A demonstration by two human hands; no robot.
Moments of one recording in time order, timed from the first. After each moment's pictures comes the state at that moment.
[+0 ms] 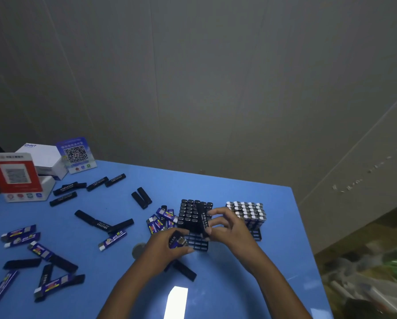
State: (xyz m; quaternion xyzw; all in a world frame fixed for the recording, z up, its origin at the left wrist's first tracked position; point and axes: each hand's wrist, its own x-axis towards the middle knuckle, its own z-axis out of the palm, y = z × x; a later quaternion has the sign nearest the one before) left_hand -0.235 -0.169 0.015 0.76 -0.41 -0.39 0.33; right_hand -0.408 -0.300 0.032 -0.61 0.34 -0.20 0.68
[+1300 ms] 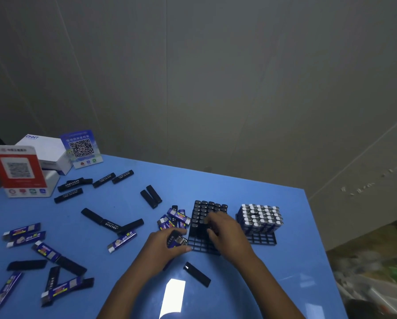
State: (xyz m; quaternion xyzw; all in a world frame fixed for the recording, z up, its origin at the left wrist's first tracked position) left_hand -0.181 -0.162 -0.023 0.75 -0.38 -0.39 0.37; right_hand -0.346 -0.308 -0.020 -0.91 0.33 -0.11 0.24
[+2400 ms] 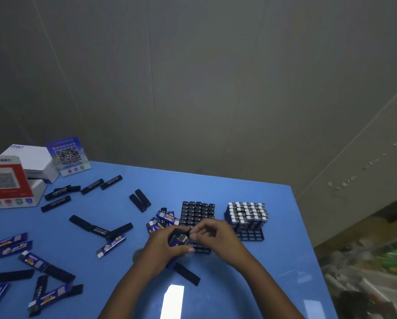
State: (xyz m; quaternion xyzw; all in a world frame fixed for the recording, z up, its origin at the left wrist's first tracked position) left_hand -0.207 -0.183 -0.017 0.71 -0.41 -0.40 0.40; right_hand -0.369 -0.293 0.011 -0.71 0.35 -0.14 0.60
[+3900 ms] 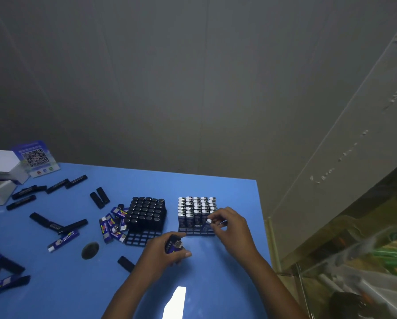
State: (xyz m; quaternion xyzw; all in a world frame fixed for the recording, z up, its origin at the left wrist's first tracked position) left_hand -0.378 -0.240 -0.001 0.72 -0.34 -0.43 0.43; right_hand -0.541 -0.395 -0.016 -0.80 0.38 -0.26 0.39
